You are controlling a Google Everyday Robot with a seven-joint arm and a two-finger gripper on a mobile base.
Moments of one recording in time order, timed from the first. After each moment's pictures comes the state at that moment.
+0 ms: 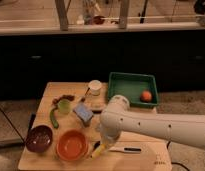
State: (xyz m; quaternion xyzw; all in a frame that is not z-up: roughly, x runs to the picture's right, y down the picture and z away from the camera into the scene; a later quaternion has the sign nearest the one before) arm 0.010 0.257 0.685 -0.33 -0.17 -0.27 0.89
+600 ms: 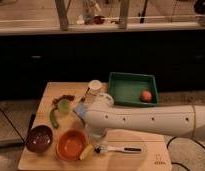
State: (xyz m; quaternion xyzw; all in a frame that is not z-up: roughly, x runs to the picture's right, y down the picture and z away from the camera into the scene) arm -0.049 0.255 0.682 -0.32 -0.21 -0.34 0.86
